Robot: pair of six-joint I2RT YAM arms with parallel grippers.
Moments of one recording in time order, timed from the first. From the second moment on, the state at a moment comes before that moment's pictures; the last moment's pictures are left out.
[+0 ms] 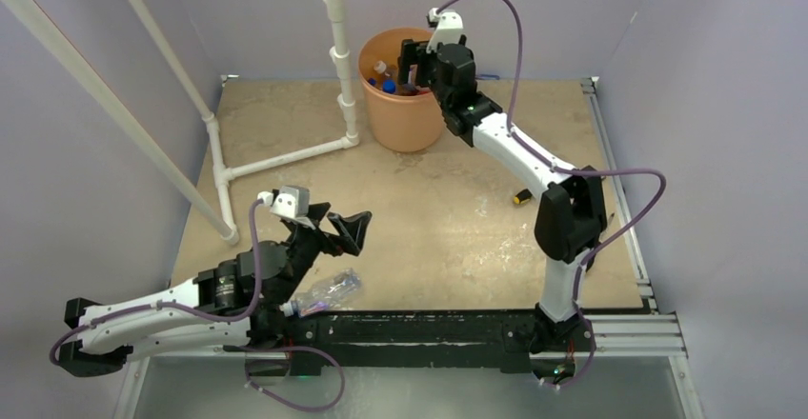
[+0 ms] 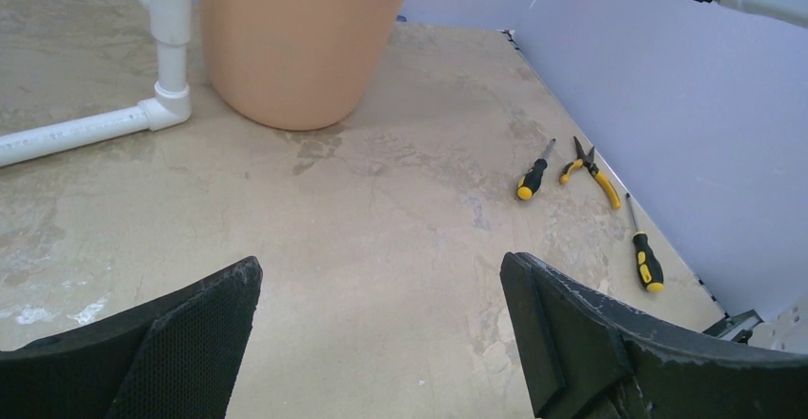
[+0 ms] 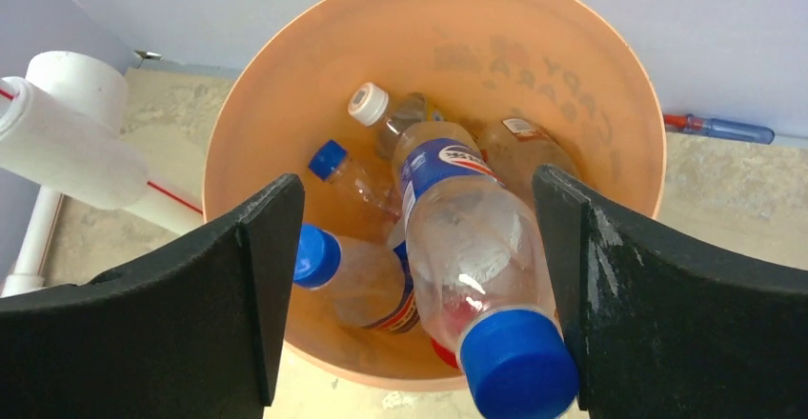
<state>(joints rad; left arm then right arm) -1.30 0.53 0.62 -0.15 -0.86 -0.42 0.55 1.92 1.74 0.13 0.27 0.16</state>
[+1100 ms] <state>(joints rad) -1.30 0.83 0.84 -1.15 -1.15 -1.55 0.73 1.02 0.81 0.23 -0.09 0.41</state>
